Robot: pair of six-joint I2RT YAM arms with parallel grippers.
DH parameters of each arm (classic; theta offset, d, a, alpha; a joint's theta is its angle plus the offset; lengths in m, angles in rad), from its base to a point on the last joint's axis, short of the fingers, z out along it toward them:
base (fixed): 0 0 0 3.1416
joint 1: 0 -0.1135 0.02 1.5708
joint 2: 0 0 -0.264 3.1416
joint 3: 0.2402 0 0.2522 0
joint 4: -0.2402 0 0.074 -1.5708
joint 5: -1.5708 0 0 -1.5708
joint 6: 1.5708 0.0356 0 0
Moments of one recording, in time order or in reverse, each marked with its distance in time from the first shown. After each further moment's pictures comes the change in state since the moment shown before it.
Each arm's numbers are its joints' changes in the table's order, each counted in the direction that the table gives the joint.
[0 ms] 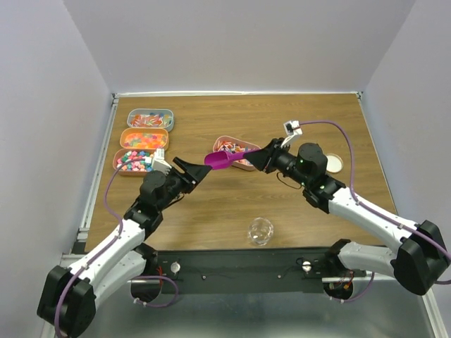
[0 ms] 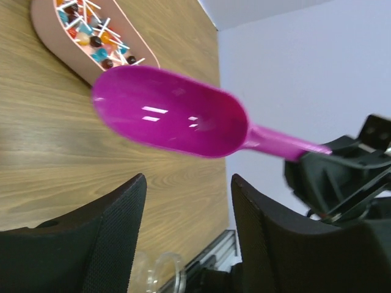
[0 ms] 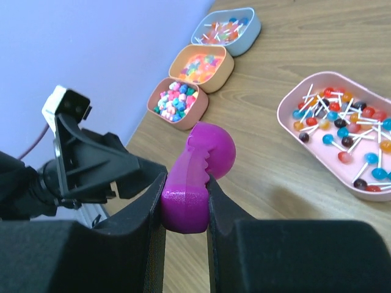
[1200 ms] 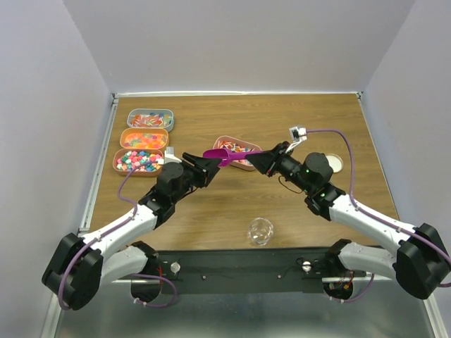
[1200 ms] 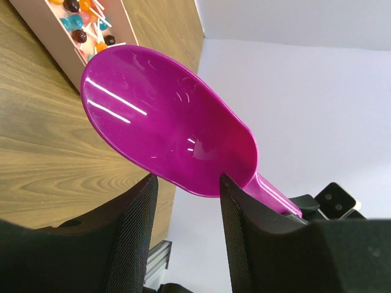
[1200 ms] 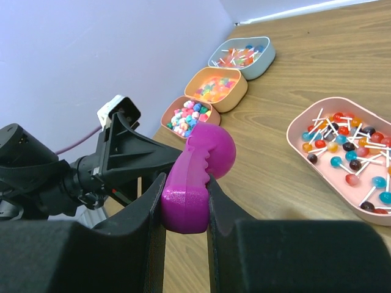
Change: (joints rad) left arm 0.121 0.245 0.109 0.076 0.140 -0.343; right arm 0.004 -0.036 -0.135 0.227 0.020 0.002
